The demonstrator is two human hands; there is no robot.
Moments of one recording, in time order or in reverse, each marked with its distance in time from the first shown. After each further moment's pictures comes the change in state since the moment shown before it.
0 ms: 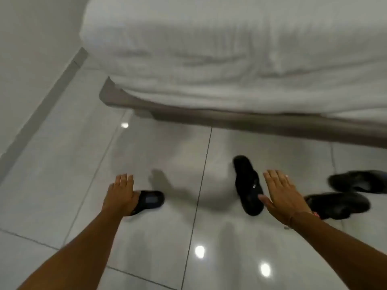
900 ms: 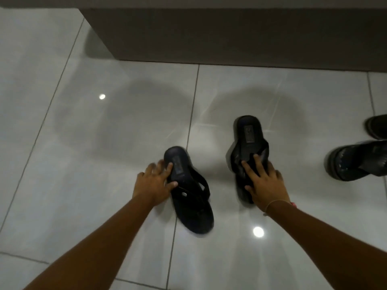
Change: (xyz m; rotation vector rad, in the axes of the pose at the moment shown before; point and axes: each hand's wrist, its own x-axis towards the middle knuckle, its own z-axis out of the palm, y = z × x) left_hand 0.076 0.124 0.230 0.071 -0.161 0.304; right_hand 0.038 -0.021 0.245 -0.018 -0.100 0.109
